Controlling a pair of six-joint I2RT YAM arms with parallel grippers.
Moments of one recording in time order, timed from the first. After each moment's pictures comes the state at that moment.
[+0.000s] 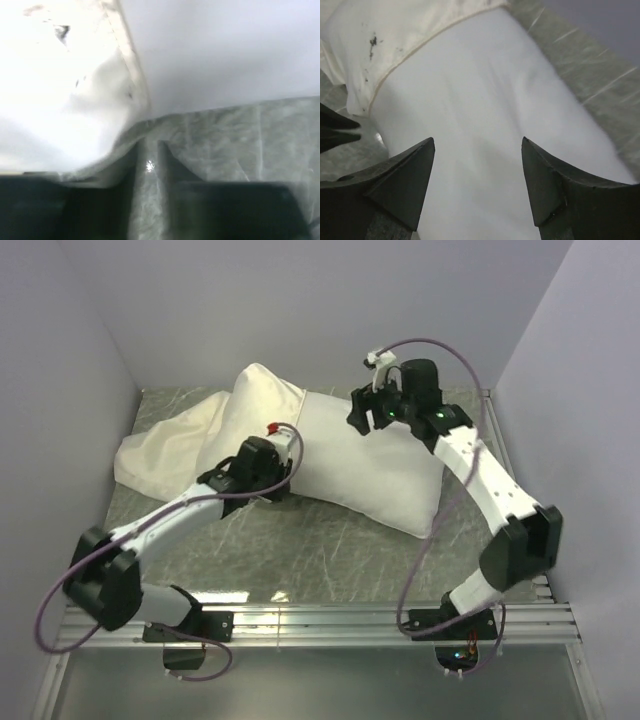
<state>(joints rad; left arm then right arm) -0.61 1.42 0.97 -0.31 -0.04 -0.18 0.36 1.62 1.53 -0.43 -0.35 -0.09</state>
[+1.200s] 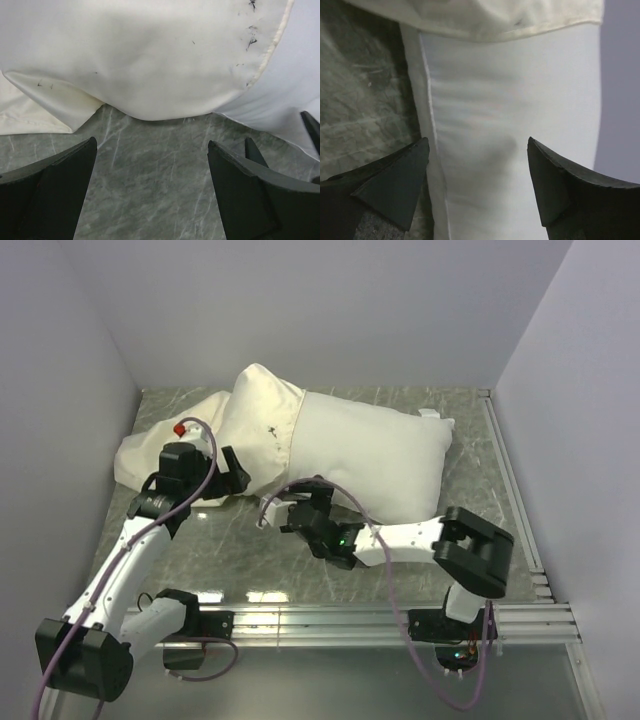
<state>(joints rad) -0.21 0.98 0.82 -0.43 0.11 -0.41 1.16 1.65 0.89 0.28 0.74 -0.82</state>
